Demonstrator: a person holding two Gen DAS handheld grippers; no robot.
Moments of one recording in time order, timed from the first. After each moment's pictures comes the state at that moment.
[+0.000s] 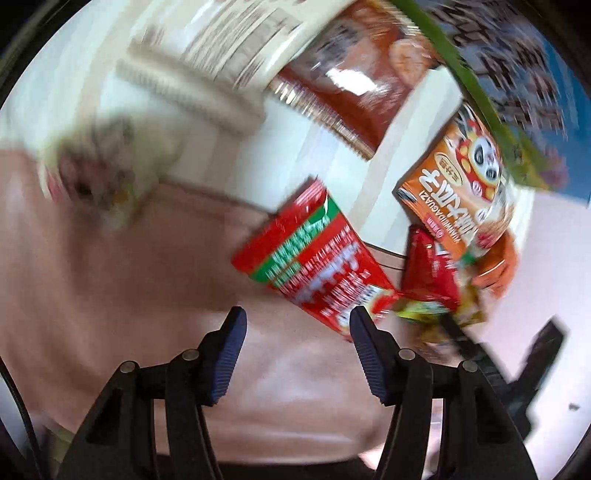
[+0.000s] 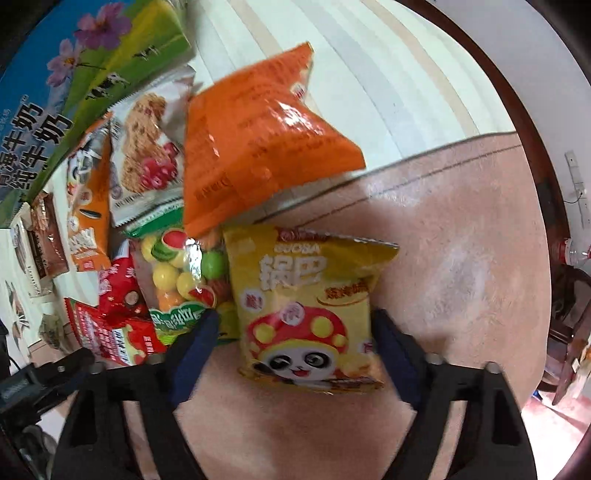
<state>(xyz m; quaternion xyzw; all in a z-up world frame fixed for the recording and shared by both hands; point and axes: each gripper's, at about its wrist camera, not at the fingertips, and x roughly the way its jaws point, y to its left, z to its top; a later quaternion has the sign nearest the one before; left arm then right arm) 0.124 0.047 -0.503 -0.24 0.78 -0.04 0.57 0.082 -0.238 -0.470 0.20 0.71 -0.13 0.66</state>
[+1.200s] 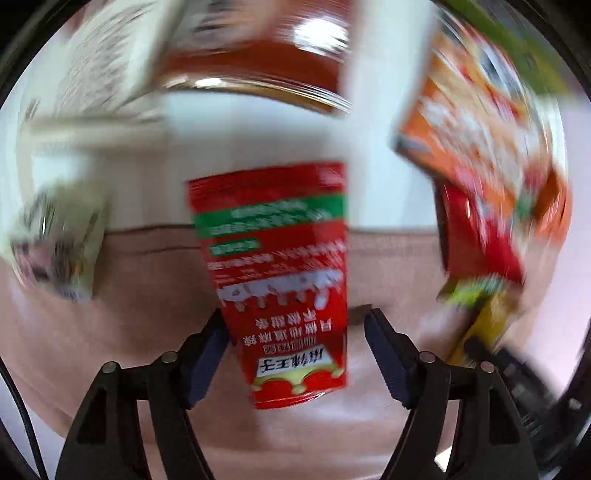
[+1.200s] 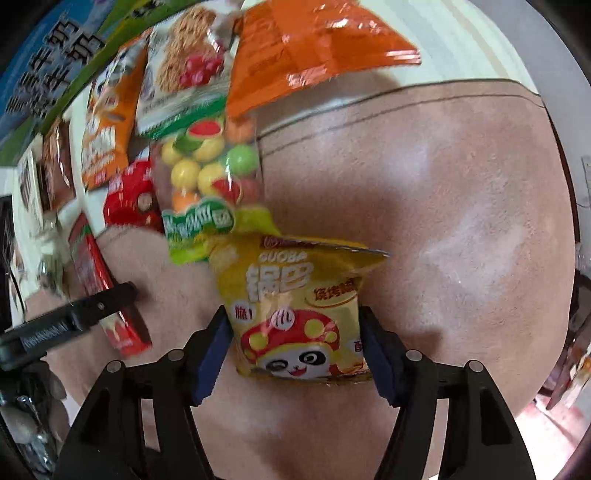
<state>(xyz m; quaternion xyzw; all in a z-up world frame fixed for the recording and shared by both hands) 0.137 -0.052 -0.537 -0.07 0.79 -0.07 0.60 0.037 -0.160 -0.503 0.20 0.74 -0.08 0.64</state>
